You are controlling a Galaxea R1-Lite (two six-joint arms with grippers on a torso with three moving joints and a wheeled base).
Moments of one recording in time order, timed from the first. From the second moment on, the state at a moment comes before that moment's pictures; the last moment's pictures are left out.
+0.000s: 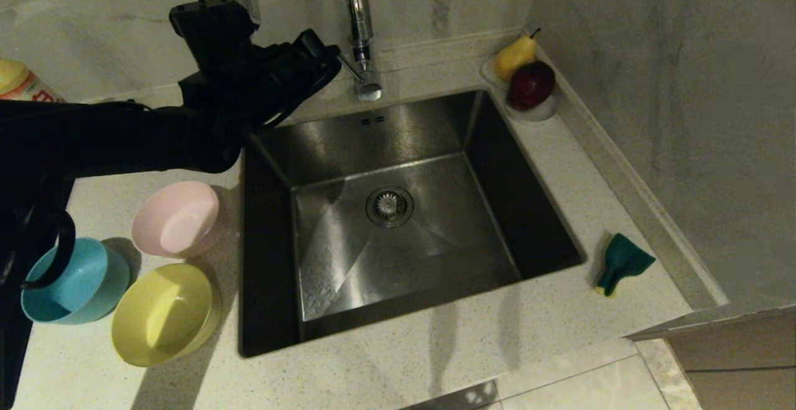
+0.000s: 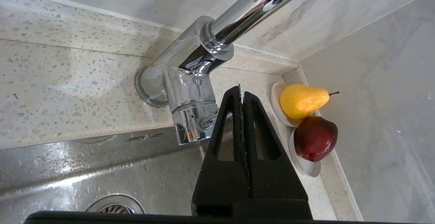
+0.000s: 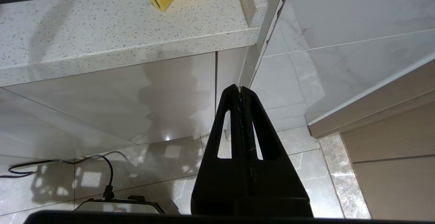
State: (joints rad) left arm -0.29 2.09 -1.78 -0.60 -0.13 -0.57; right arm 0.00 0.00 0.00 0.00 -0.01 0.00
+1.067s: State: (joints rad) left arm -0.30 2.04 -1.65 -0.60 -0.11 -0.57; right arm 0.00 0.00 0.00 0.00 -0.01 0.00
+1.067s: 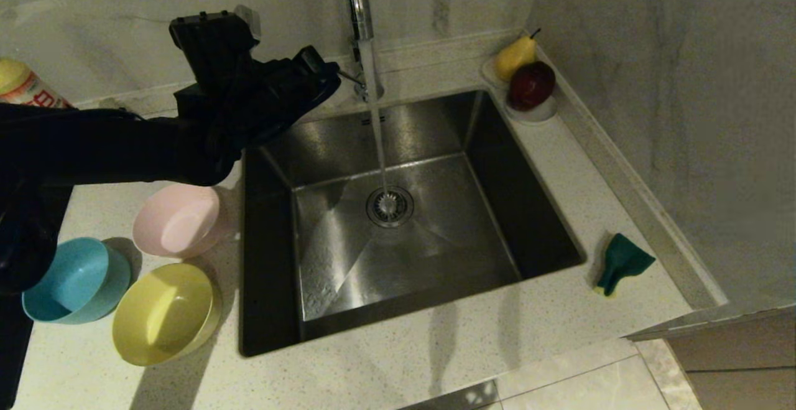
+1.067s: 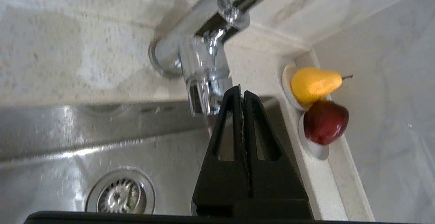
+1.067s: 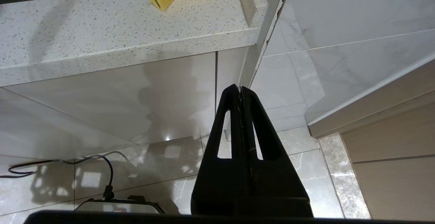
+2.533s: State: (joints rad) left arm -0.27 1.41 -1.29 -0.32 0.26 -0.19; right arm 0.00 0.00 0.00 0.00 -0.01 0.00
